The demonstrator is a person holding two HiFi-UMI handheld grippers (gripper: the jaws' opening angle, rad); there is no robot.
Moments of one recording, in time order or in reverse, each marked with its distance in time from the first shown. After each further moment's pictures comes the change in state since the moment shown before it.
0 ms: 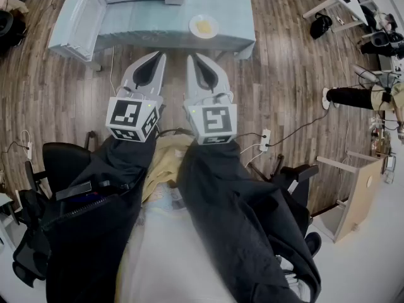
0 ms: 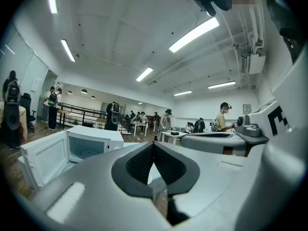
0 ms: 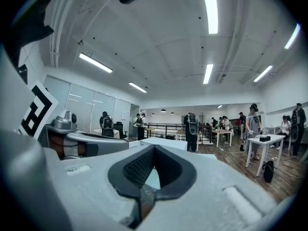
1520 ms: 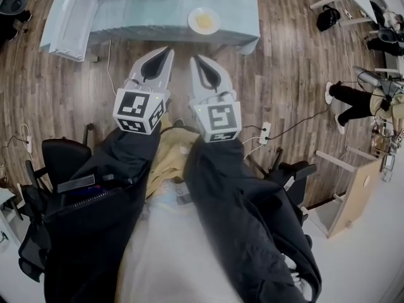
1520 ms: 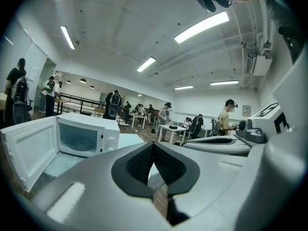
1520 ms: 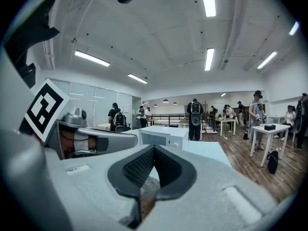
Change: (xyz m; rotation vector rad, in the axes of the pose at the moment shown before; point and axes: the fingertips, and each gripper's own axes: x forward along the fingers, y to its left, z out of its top) left arm 0.073 0.008 -0.039 -0.056 0.095 -0.029; right arm 0.035 -0.041 -0.053 0.050 0.116 0.056
